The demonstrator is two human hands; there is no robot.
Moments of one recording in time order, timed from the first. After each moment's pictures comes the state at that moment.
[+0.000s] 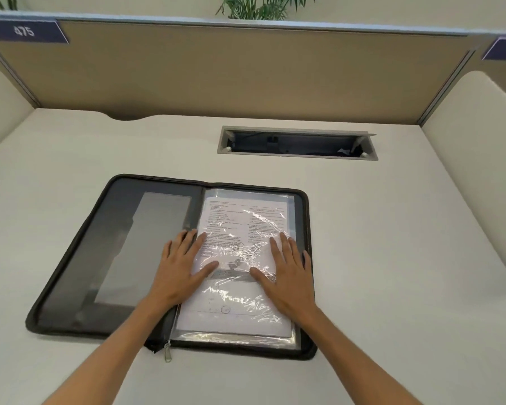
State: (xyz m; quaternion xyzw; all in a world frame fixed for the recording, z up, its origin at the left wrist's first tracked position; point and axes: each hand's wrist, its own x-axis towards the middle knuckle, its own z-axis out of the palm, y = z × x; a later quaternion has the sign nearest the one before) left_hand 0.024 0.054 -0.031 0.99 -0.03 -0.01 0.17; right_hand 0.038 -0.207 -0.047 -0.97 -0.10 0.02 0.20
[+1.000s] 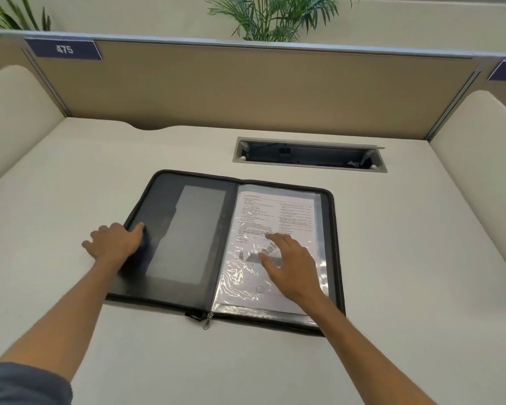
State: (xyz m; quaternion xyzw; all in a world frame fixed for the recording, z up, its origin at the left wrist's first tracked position) left_hand 0.059 0.197 0.007 0.91 0.42 -0.04 0.06; right_hand 0.046 -0.181 0.013 -0.94 -0.15 -0.03 0.31
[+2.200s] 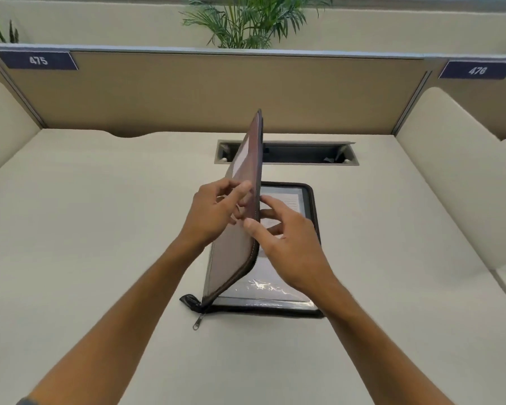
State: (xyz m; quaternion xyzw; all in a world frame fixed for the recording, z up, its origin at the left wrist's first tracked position) left_hand 0.039 -0.031 0.149 0.82 -0.02 0.06 0.56; right_hand -0.014 -0.186 0.161 -0.85 -0.10 -0.01 0.52
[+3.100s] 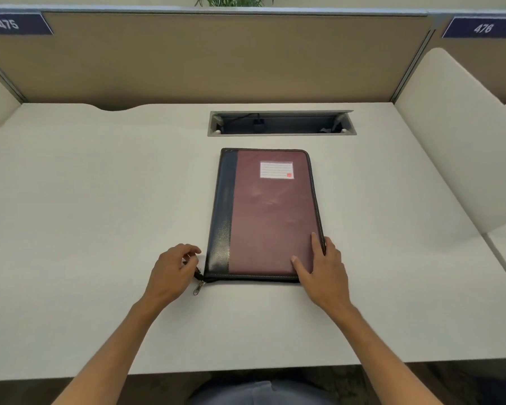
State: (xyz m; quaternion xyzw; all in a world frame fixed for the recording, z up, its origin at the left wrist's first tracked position) left_hand -0.051 0.051 -0.016 0.91 0.08 -0.02 0.40; right_hand -0.051 -0.265 -0.012 -0.97 0.08 0.05 0.23
